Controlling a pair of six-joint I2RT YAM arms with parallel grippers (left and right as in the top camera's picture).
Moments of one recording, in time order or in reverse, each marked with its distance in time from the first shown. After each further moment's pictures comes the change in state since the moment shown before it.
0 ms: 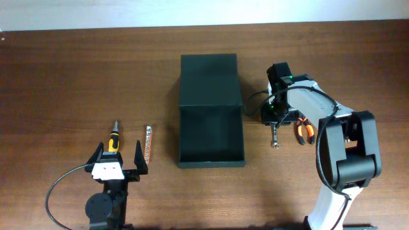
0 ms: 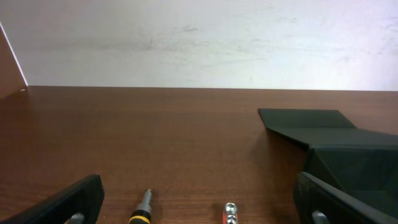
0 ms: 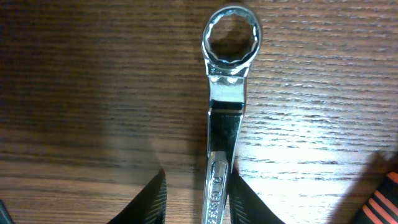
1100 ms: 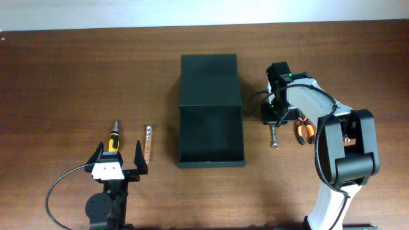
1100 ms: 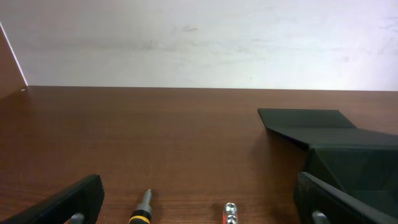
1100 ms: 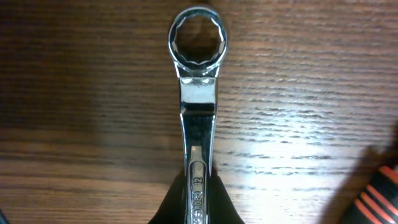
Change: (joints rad) left arm 0.000 0.000 0.000 0.000 0.000 0.000; right arm 0.000 0.020 0.043 -0.058 0.019 0.000
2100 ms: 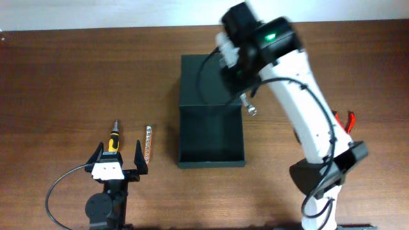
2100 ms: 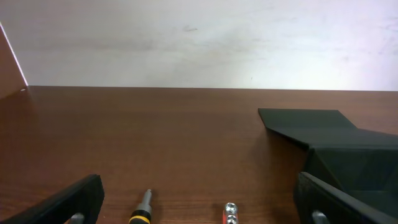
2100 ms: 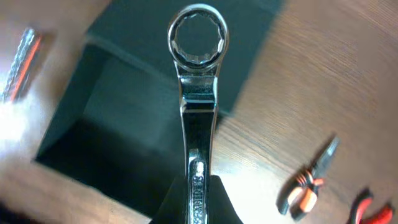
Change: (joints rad) left arm 0.000 0.000 0.000 0.000 0.000 0.000; right arm 0.357 0.025 0.986 -0.695 0.006 -0.195
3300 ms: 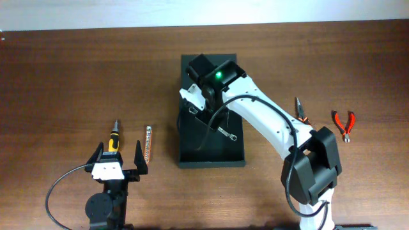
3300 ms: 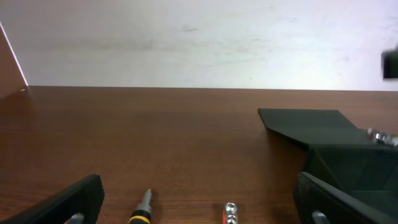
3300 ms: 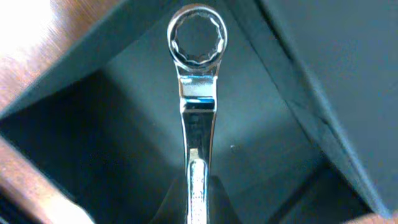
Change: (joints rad) left arm 0.000 0.000 0.000 0.000 0.000 0.000; right arm 0.129 0.002 -0.521 0.354 -0.121 -0.261
